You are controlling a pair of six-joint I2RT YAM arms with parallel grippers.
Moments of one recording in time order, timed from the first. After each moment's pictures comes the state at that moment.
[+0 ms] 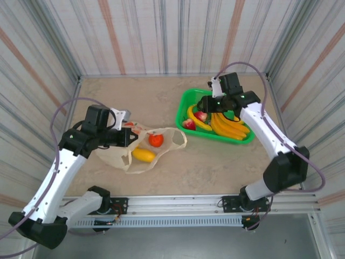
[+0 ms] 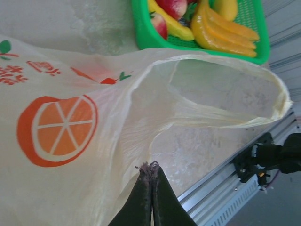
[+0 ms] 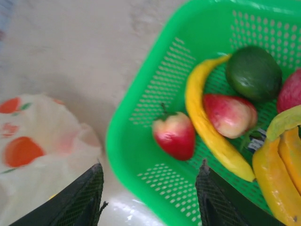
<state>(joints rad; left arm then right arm) -0.37 0.96 1.12 -1.01 0.45 -0.29 0.35 1.53 1.41 -0.77 -0.26 0.26</state>
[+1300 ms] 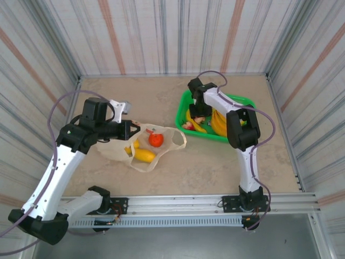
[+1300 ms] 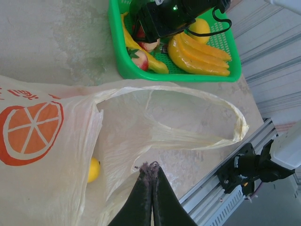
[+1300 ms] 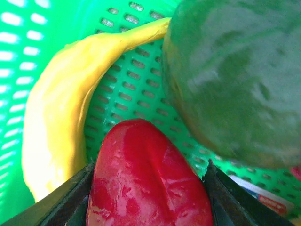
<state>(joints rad) -0.37 1.01 1.23 -0.98 0.48 -0.30 0.43 2.18 1.80 -0.98 0.09 0.25</state>
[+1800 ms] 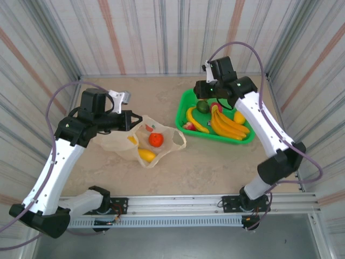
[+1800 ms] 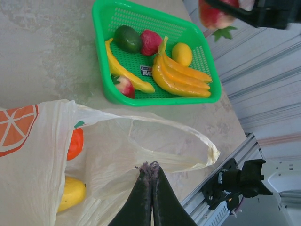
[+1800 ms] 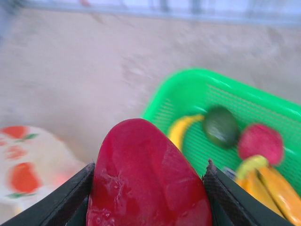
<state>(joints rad) -0.37 1.08 1.34 -0.95 0.50 -0.35 0.48 1.57 1.75 -0.89 -0.05 0.25</state>
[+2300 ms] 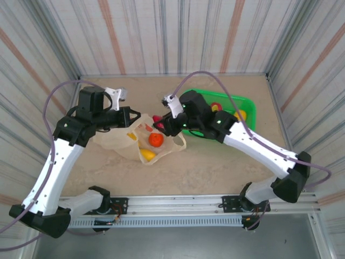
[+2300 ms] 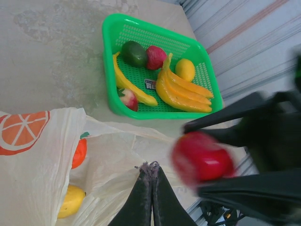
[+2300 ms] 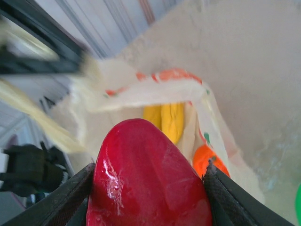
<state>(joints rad) -0.36 1.07 1.35 -0.92 0.47 -0.40 0.91 1.43 1.39 -0.54 -0.19 0.26</state>
